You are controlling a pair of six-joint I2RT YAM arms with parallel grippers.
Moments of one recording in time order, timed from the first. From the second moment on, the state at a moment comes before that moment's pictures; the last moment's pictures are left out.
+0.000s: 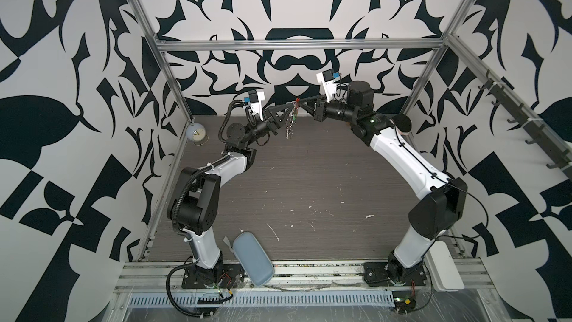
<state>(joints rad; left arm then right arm) -0.36 1.79 1.16 1.28 0.74 -0.85 0.44 1.73 1.73 -0.13 -0.68 0.34</state>
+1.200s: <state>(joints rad) -0.35 1.79 1.18 1.30 0.68 -0.81 0.51 1.72 1.68 -0.05 -0.59 0.45</state>
